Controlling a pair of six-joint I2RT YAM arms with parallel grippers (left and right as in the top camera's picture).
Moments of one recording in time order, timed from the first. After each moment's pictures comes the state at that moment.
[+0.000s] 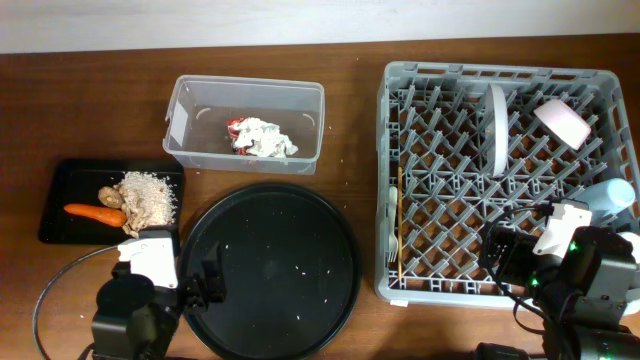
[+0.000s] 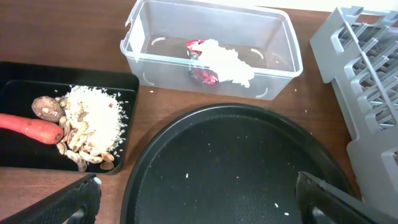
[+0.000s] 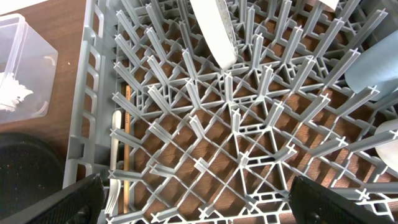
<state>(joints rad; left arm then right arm) -0.17 0.45 0.79 -0.92 -0.06 -0.18 -0.22 0.62 0.88 -1.00 -0.11 0.12</state>
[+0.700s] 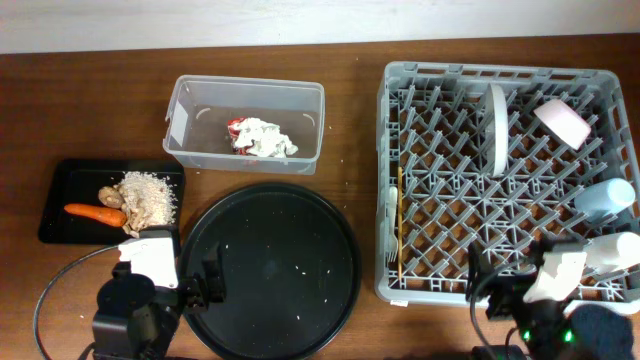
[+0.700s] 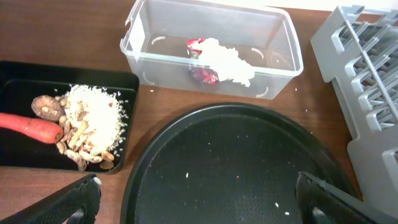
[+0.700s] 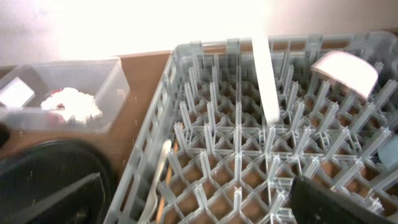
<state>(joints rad) -0.17 0.45 0.79 -0.92 -0.07 -0.18 0.00 0.21 0.74 -0.89 -0.10 0.11</state>
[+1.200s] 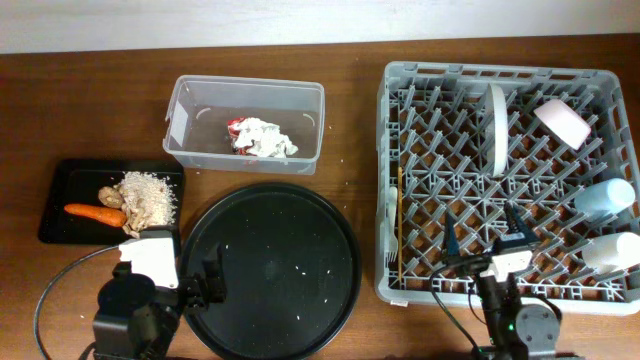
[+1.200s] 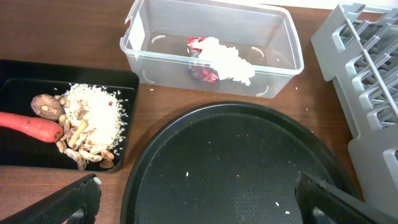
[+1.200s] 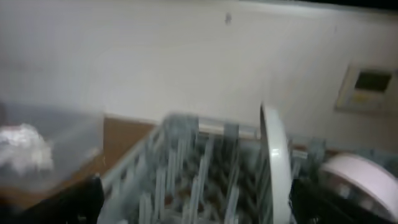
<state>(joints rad) -0.17 0.45 0.79 -0.92 -0.07 -0.18 0.01 0.01 0.01 0.08 -0.11 -0.10</state>
